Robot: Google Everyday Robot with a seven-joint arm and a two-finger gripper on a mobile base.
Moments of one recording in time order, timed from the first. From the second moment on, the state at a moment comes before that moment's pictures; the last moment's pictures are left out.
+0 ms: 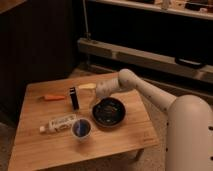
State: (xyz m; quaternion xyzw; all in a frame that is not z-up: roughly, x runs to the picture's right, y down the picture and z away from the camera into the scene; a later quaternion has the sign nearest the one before) arm -0.116 0.042 0.800 -0.63 -0.09 0.68 0.36
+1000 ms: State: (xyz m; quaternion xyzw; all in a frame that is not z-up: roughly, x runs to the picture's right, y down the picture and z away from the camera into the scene) arm -0.098 0.017 0.818 -0.62 -0.10 0.69 0.36
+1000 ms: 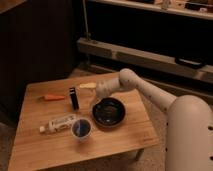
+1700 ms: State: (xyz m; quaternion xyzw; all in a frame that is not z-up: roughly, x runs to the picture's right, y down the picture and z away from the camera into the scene) arm -0.087 -0.035 0.821 -0.61 -0.17 0.66 0.40
